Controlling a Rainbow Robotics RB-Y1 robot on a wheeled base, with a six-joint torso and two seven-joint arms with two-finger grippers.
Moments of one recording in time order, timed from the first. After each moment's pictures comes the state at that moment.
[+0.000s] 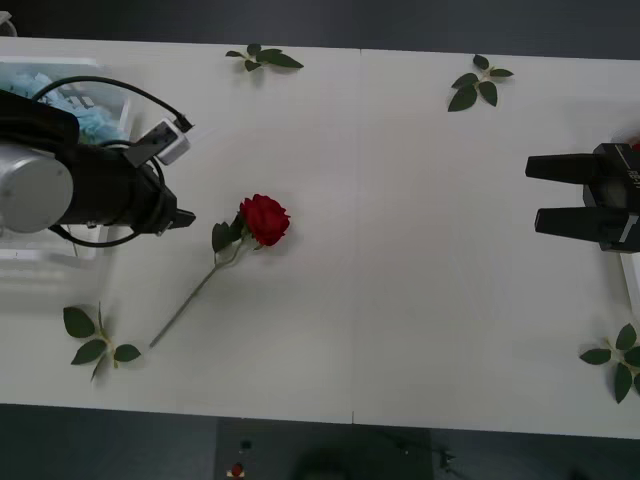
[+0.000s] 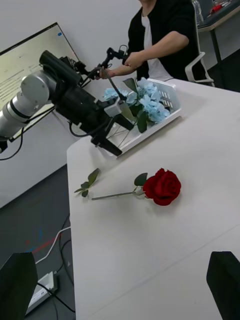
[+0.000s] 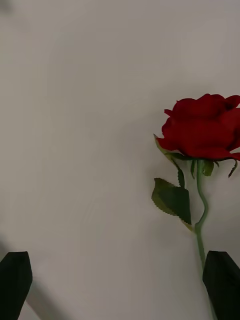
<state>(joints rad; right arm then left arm) -0.12 -1.06 0.00 -1.72 -2.39 1.17 2.70 -0.40 0.65 -0.15 -1.86 0.71 1.30 -1.99</state>
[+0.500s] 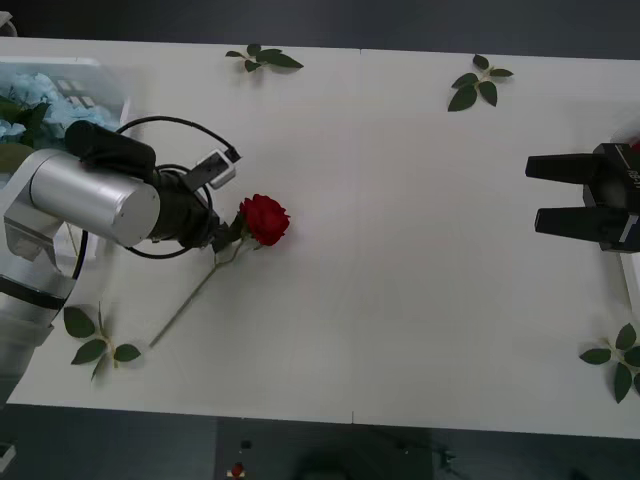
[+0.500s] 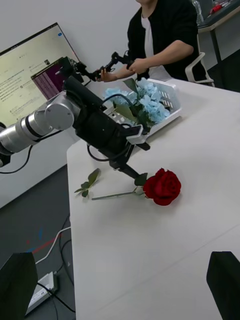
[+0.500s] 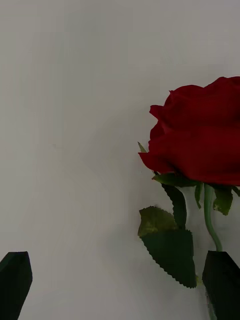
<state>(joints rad) -0.12 -1.06 0.00 -1.72 -2.39 1.17 2.70 -0.45 0.48 -0.24 -1.63 0.51 1.20 -2.06</state>
